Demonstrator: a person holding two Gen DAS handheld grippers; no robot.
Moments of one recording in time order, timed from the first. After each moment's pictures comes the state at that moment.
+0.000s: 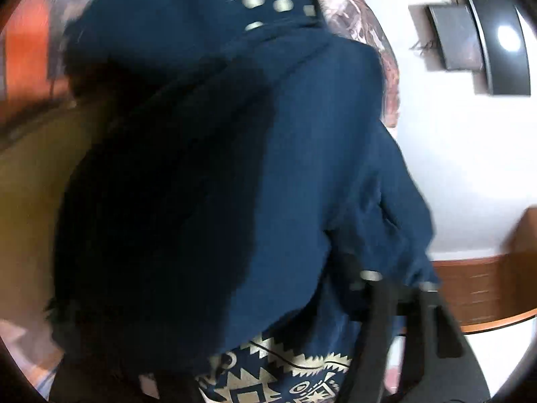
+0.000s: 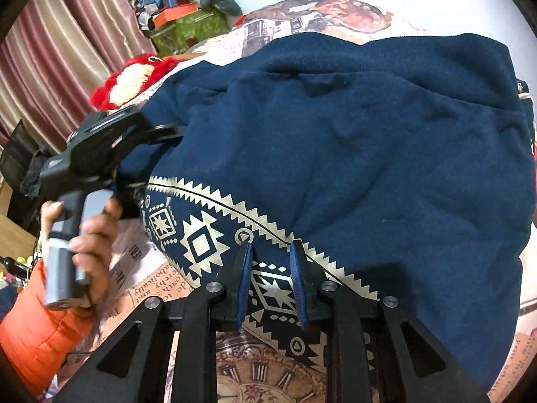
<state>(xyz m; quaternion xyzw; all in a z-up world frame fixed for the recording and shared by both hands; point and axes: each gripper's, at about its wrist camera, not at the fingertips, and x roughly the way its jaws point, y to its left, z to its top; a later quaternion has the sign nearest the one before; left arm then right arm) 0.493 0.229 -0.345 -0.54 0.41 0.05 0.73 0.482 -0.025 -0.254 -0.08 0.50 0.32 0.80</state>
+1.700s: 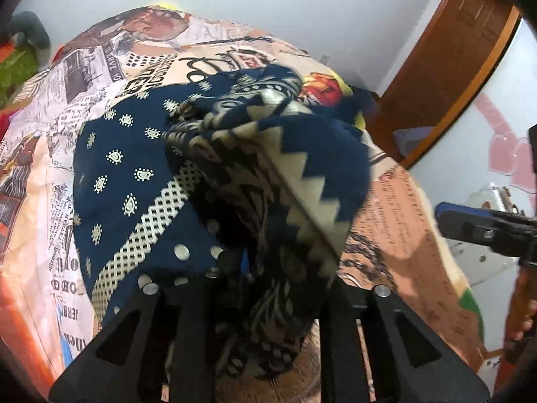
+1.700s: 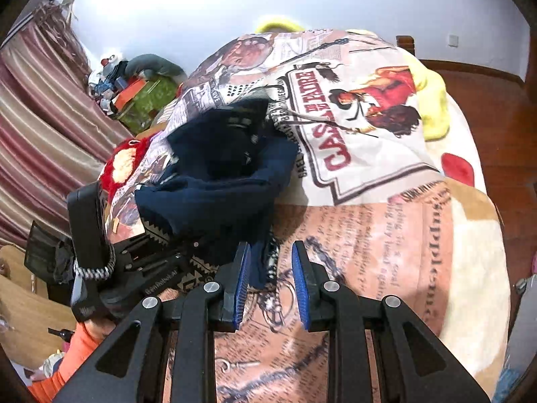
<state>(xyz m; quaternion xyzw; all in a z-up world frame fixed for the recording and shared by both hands) 0.427 -0.020 -0.210 -0.09 0.47 -0.15 0.87 0.396 -0.243 -0.156 0.10 0.50 0.23 0.83</state>
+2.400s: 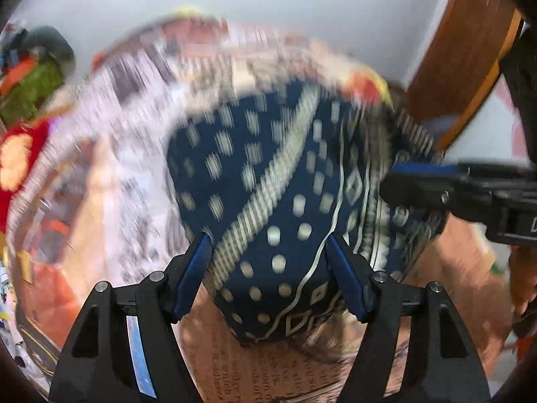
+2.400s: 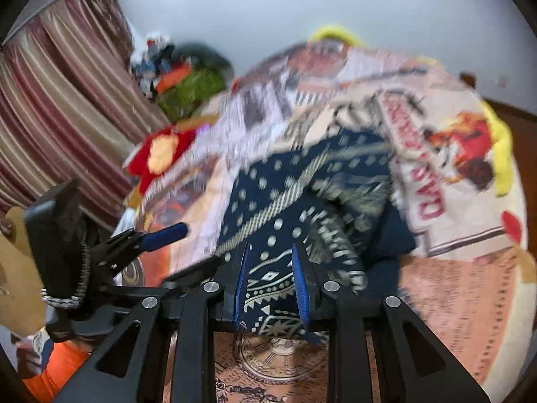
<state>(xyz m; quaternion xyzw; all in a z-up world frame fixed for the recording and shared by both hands) 0.404 0.040 -0.216 -0.03 0.49 -0.09 0.87 0.426 -0.112 -0.148 0.04 0.48 0.32 0.81</state>
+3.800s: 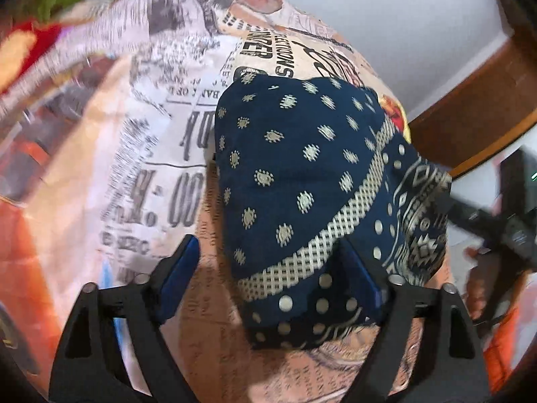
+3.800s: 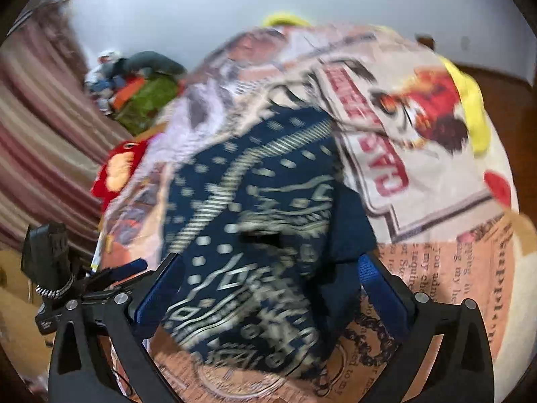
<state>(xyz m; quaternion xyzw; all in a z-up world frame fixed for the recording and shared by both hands) 0.421 0.118 -0.246 -0.22 0.51 -0.08 0.83 0.469 -0.152 -0.193 0.10 0.51 0.23 0.82</state>
